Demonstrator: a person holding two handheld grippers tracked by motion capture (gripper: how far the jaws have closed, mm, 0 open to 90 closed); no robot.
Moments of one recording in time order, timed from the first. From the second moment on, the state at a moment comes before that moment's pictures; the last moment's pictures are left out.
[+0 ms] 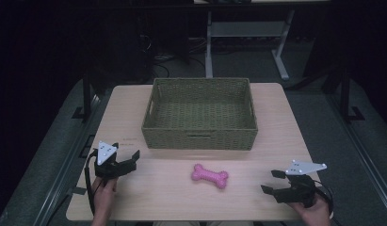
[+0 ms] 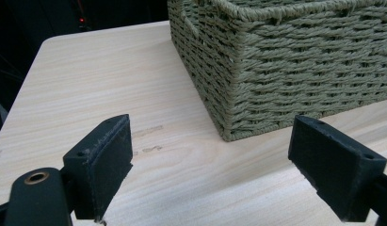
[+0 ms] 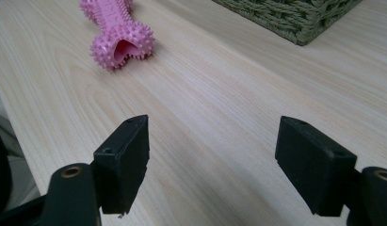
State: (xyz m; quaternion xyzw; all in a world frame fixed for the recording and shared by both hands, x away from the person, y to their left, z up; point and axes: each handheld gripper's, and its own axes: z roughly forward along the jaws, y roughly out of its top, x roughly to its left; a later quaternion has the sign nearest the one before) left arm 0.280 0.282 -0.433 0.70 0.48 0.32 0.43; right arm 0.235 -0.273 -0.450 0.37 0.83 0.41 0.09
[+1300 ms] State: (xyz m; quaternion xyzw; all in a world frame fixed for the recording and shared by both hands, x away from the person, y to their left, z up) left arm 0.283 0.281 -0.434 0.70 0.47 0.32 0.43; right arm 0.282 -0.178 -0.403 0.23 0.91 0.33 0.04
